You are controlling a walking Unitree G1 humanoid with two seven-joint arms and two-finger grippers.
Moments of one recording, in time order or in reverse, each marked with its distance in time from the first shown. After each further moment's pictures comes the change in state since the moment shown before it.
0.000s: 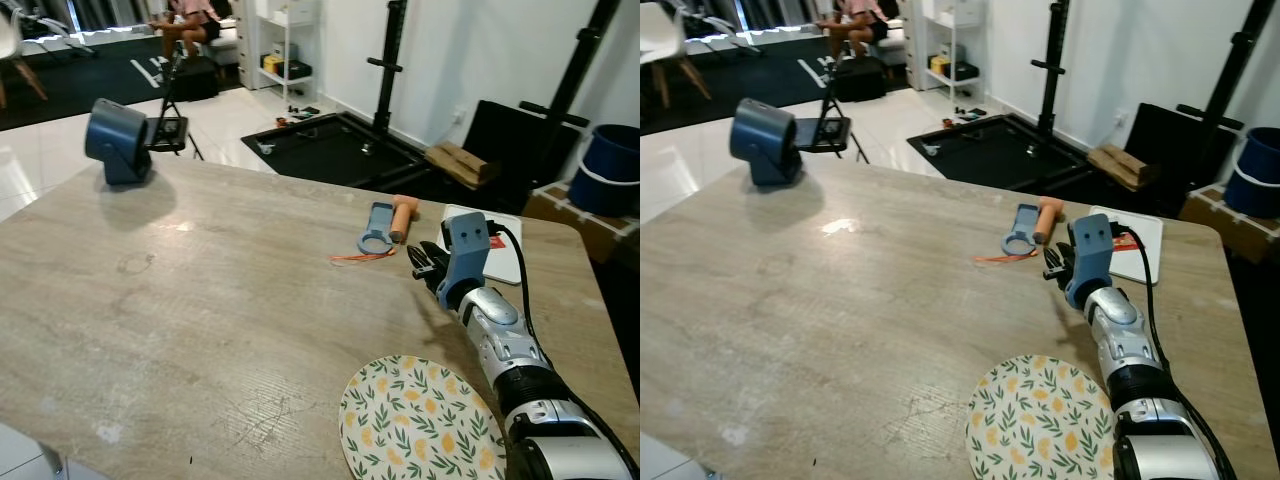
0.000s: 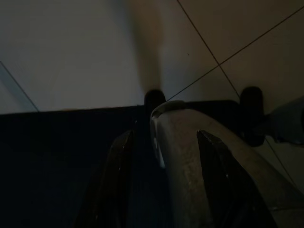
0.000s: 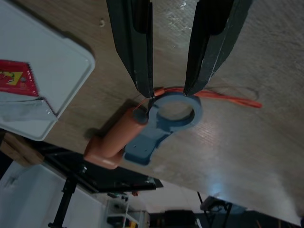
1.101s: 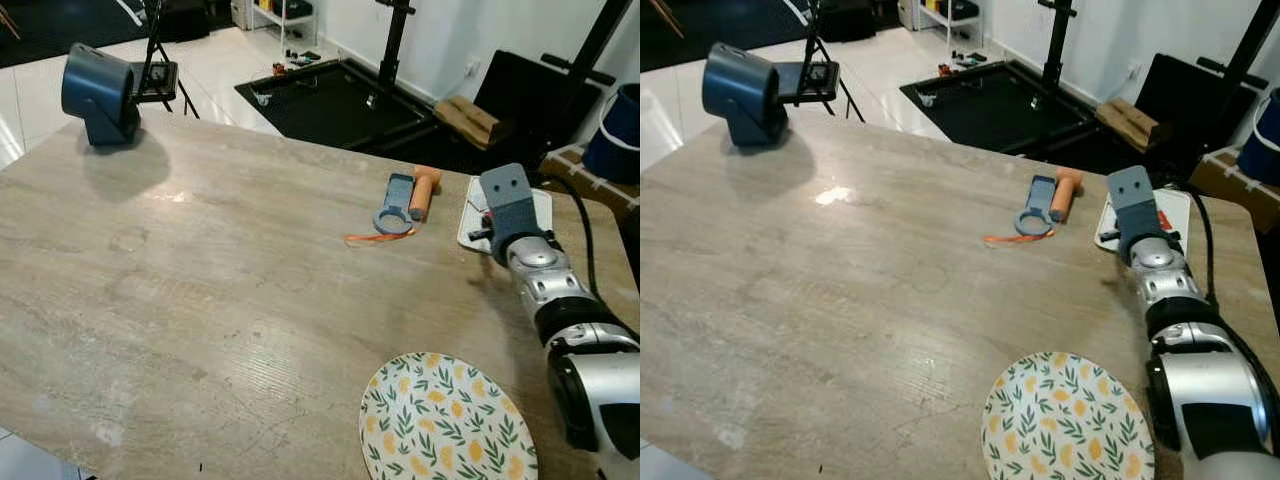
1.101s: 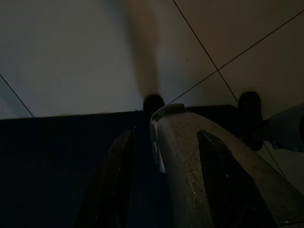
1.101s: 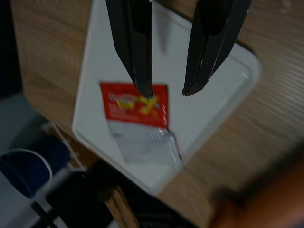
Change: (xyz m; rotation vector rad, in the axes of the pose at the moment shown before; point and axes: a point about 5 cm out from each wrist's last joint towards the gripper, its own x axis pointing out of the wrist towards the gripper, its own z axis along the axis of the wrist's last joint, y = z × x) left arm -0.001 0.002 0.017 0.016 -0.130 -0.014; right arm 0.002 -0.085 0.050 -0.357 0.242 -0.456
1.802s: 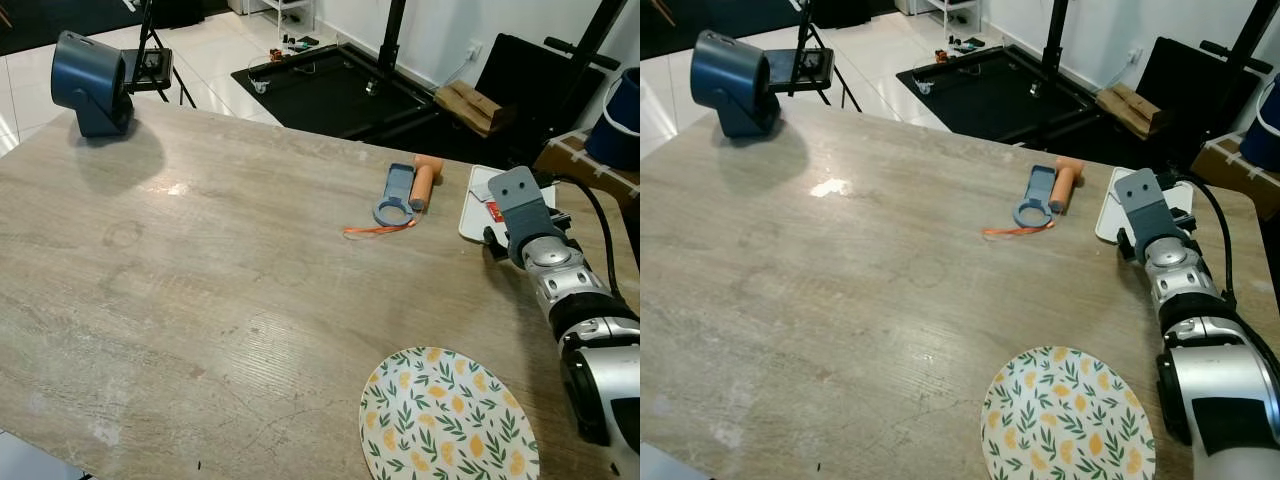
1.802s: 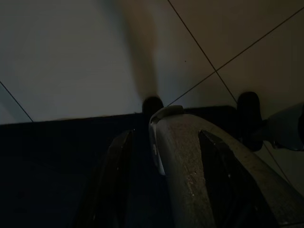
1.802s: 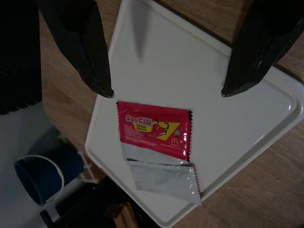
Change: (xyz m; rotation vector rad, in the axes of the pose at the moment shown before) left arm 0.000 -0.001 0.005 0.008 -0.043 -0.013; right arm 0.000 -0.013 0.000 -0.103 0.028 -0.032
